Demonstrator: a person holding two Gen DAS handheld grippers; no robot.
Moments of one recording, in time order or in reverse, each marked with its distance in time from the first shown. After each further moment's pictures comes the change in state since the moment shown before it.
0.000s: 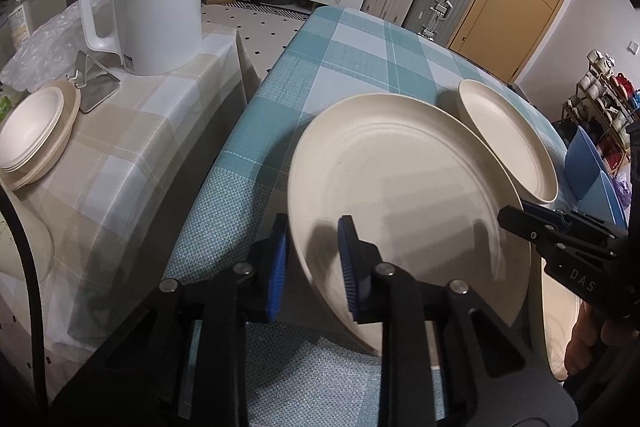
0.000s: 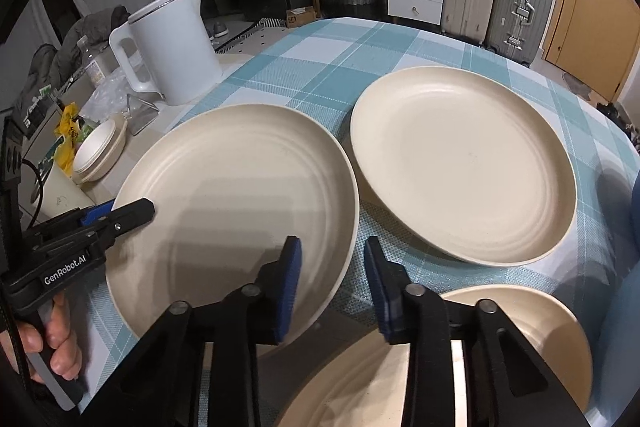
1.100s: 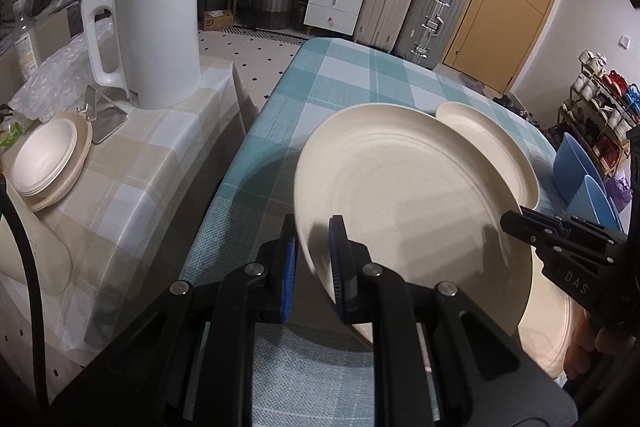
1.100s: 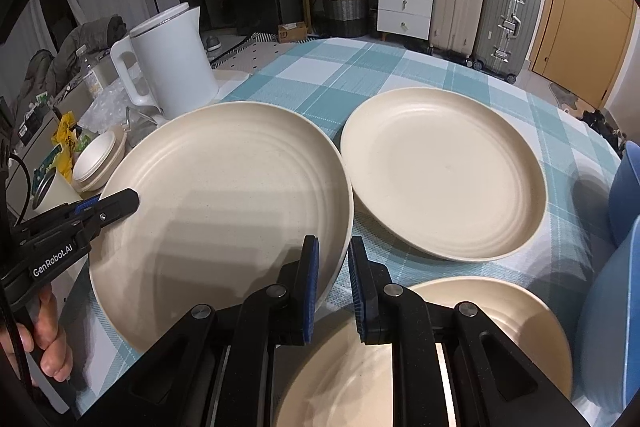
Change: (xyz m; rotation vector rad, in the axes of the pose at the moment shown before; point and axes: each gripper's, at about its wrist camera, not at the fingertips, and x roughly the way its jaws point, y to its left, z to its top) left arm -0.040 -0.016 0.004 0.043 -0.089 0.005; right arm -0.034 0.001 -0.004 0.006 -0.070 -0.044
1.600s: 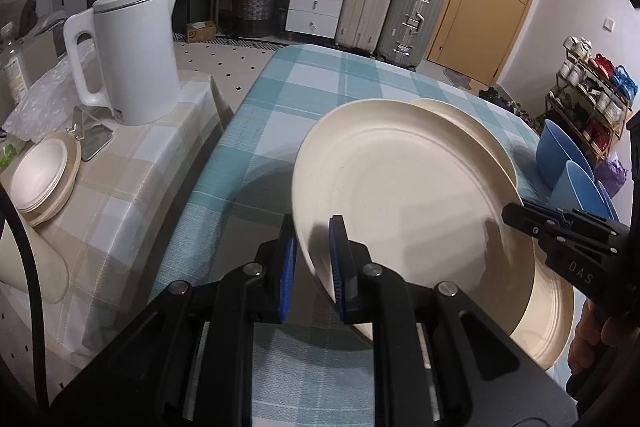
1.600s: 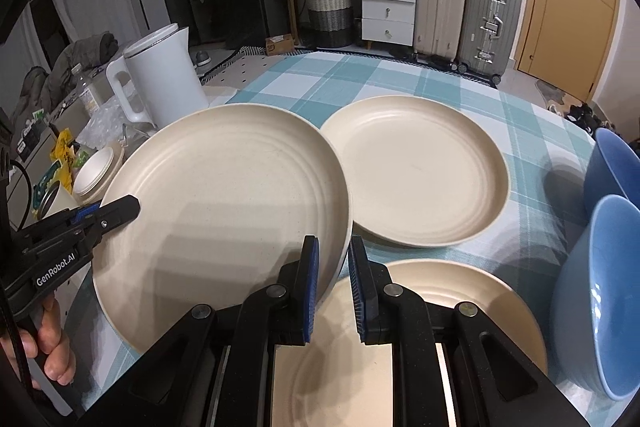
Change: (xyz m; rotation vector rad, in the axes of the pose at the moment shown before) left arm -0.015 -0.034 -0.001 0.069 -0.014 -0.032; right arm -0.033 -0.019 -0.011 0.052 -0.040 -0.025
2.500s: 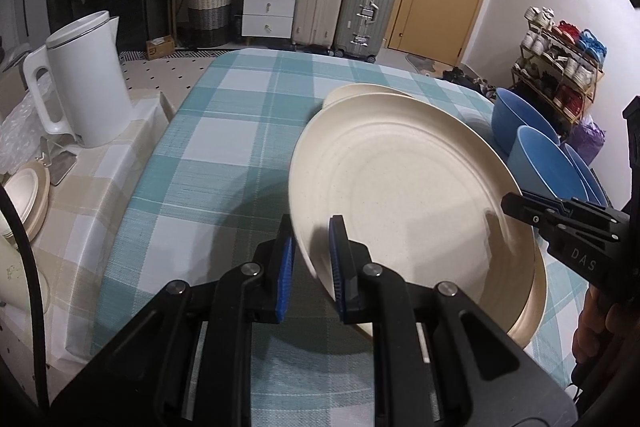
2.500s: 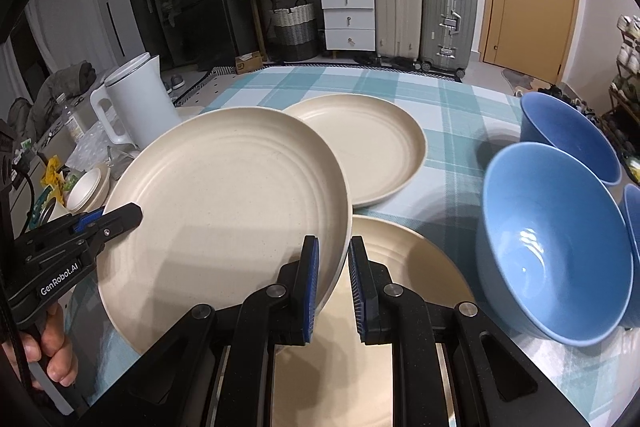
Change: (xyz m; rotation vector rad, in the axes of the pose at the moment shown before) left arm -0.018 -0.068 -0.014 0.133 0.007 -0.094; right arm -0.054 -0.048 -0.036 0.102 -0.042 -0.064
